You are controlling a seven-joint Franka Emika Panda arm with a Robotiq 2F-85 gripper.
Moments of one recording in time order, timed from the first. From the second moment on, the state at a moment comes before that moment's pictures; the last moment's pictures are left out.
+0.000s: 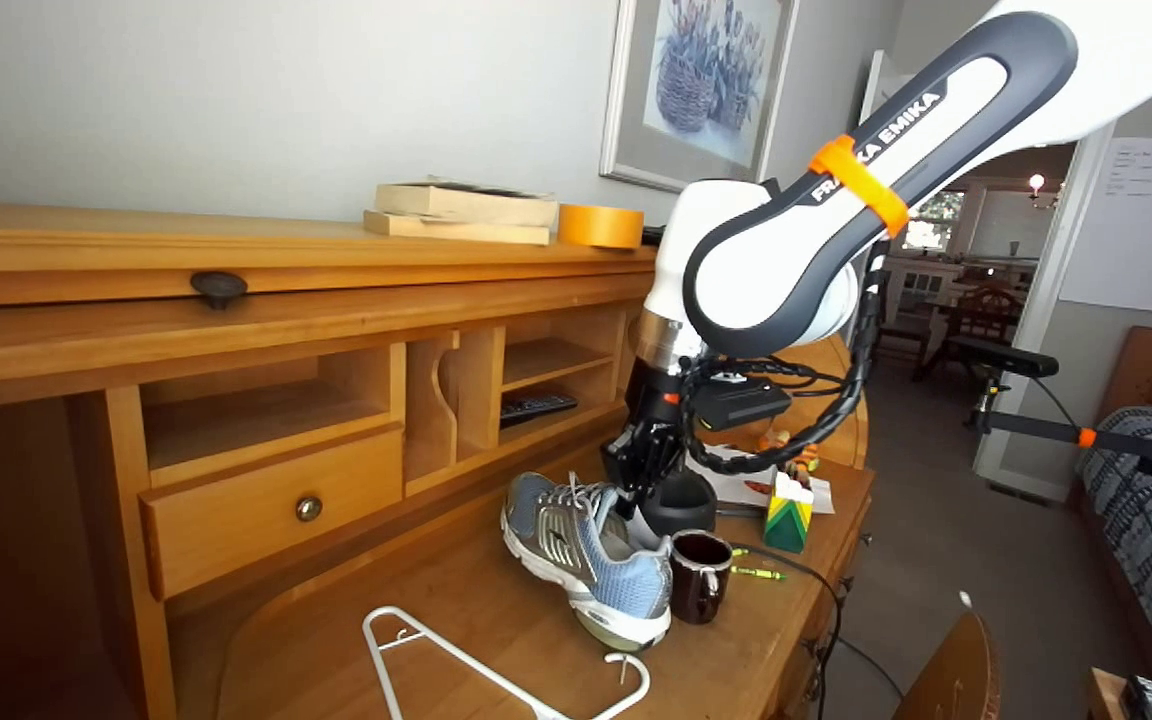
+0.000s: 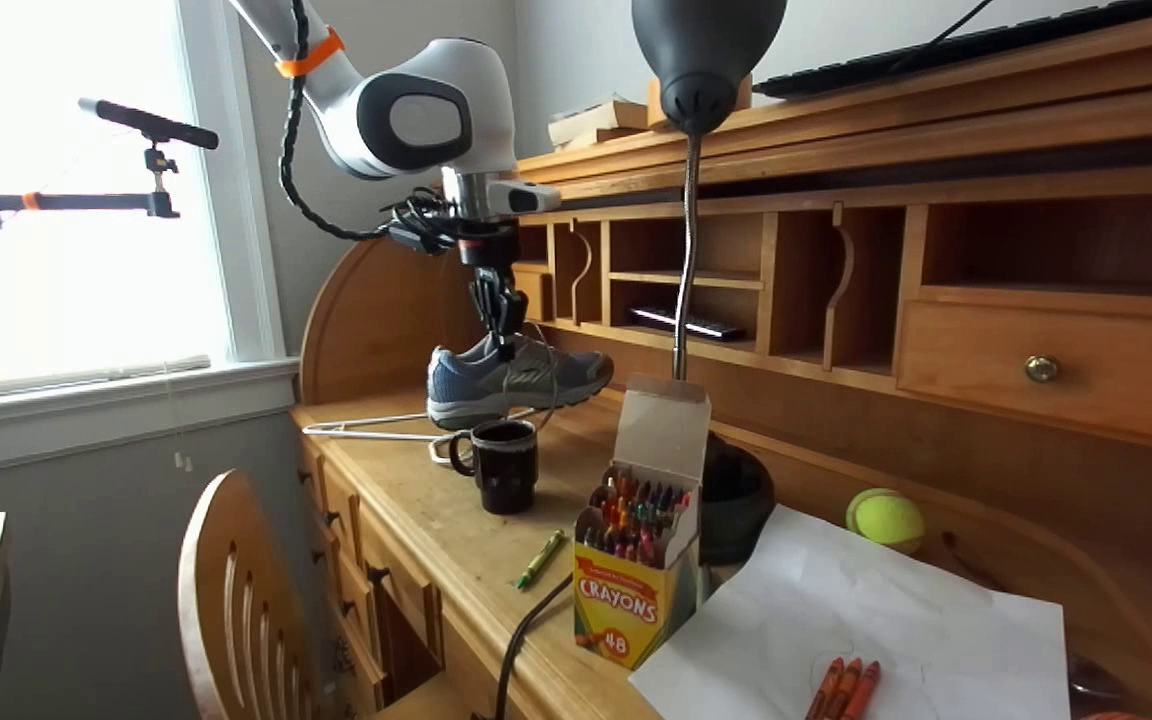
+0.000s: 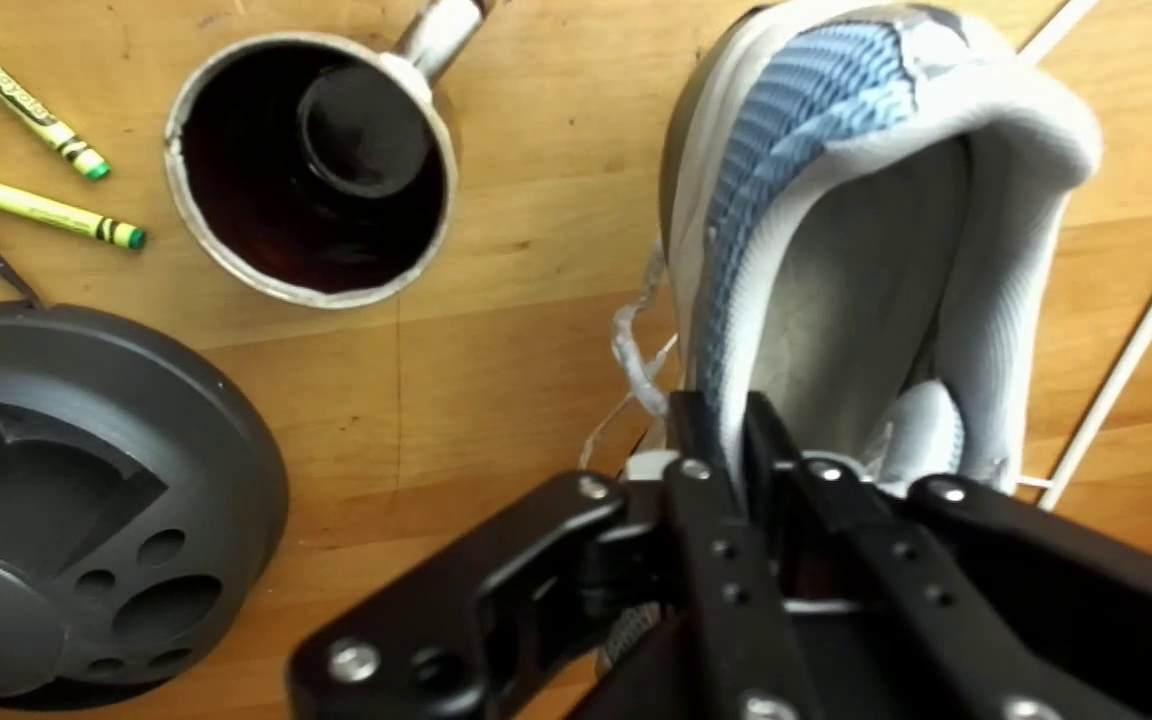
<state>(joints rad) -0.02 0.23 0.00 -2.23 0.10 2.60 0.09</state>
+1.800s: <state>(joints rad) -0.14 -0.05 -0.15 -2.53 0.10 2.37 -0.32</state>
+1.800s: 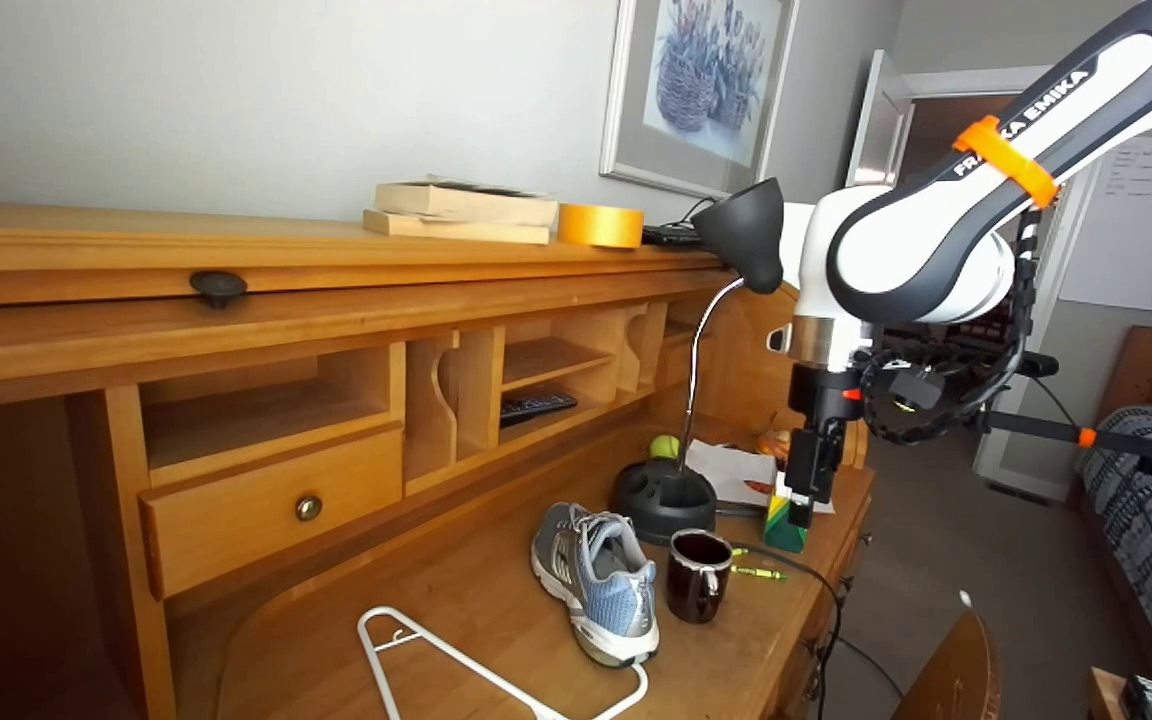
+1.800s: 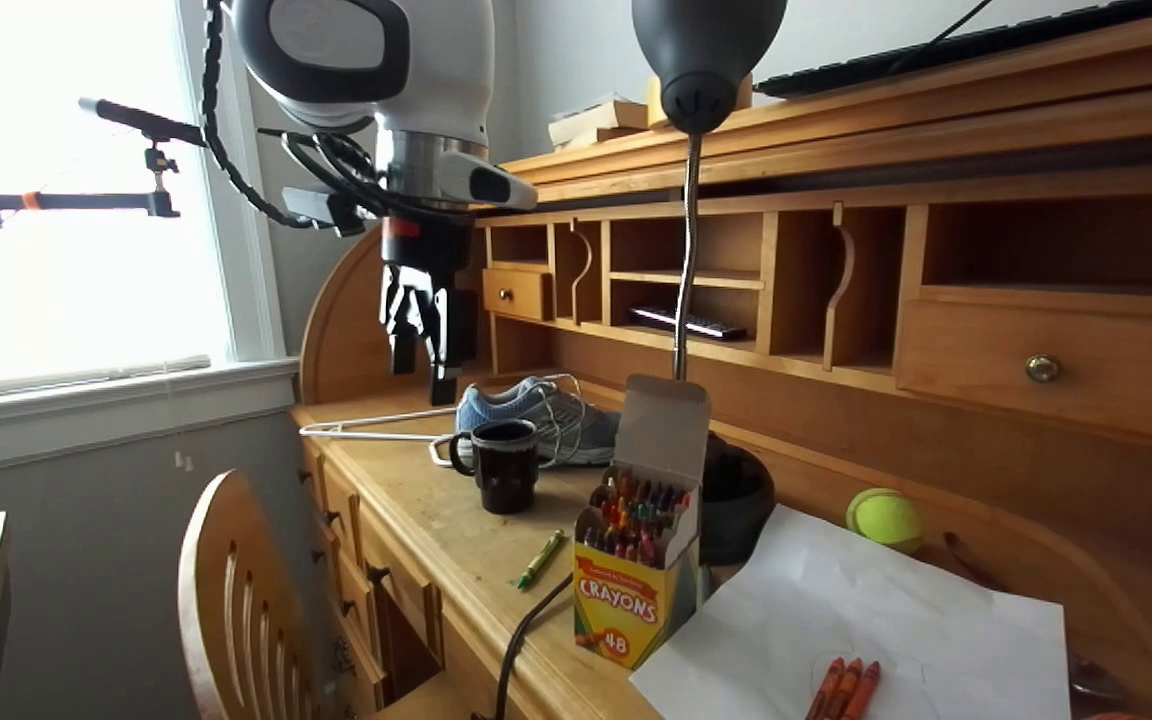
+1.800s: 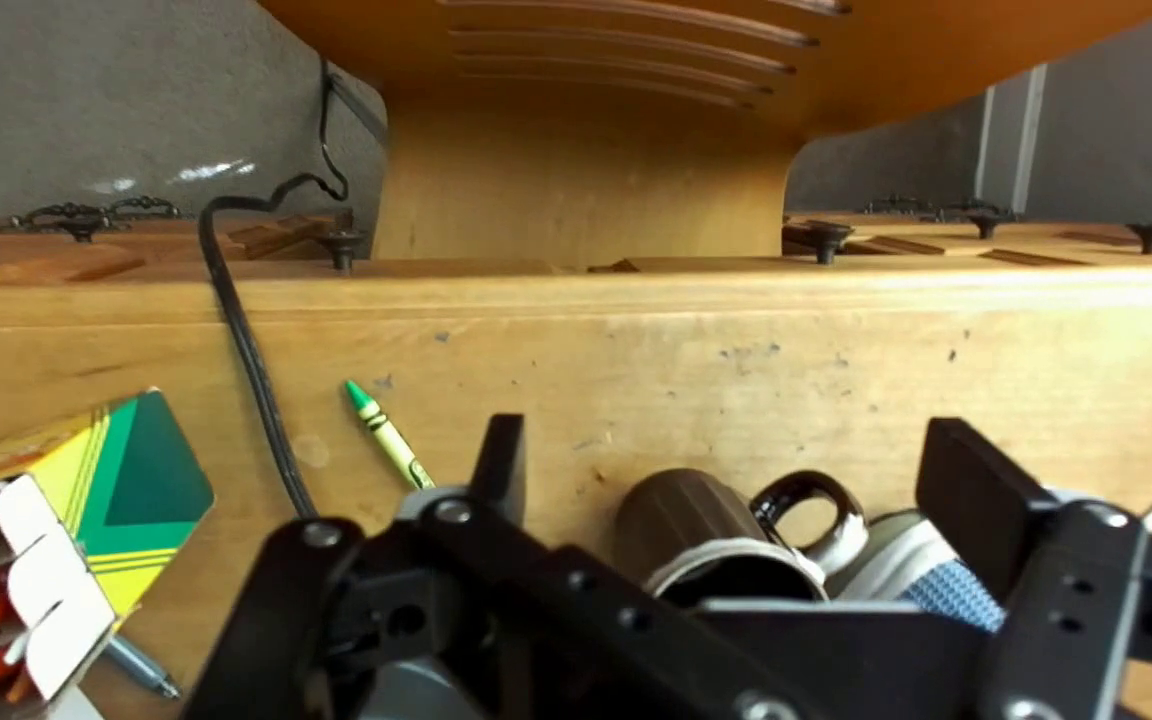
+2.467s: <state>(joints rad) -0.19 -0.05 -0.22 -2.58 0.05 2.41 -0.45</state>
